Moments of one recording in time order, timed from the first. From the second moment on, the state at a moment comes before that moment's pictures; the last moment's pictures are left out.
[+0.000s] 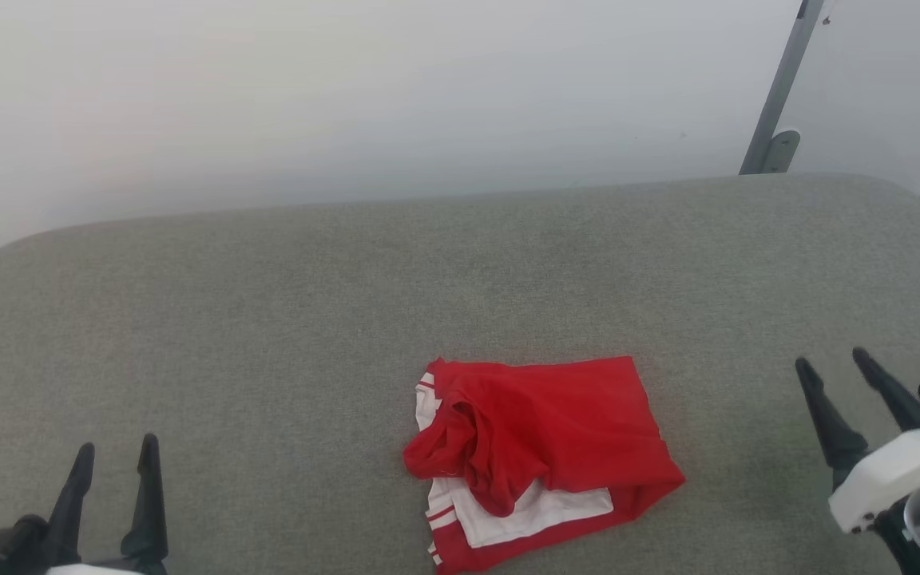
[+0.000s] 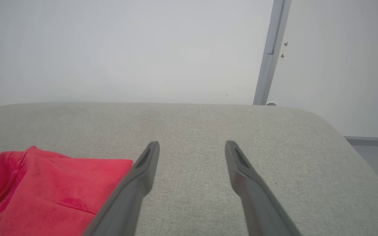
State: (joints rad) left arm 0.11 0.22 0.15 0.14 -0.38 -0.12 -0.26; right arm -0.18 -0.47 0.19 0.36 0.55 0.13 -0.16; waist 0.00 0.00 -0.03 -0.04
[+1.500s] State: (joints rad) left arm 0.07 0.19 0.10 0.19 -0.37 -0.13 -0.26; right arm -0.25 -0.50 0.38 0.35 0.76 0.13 0.21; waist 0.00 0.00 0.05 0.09
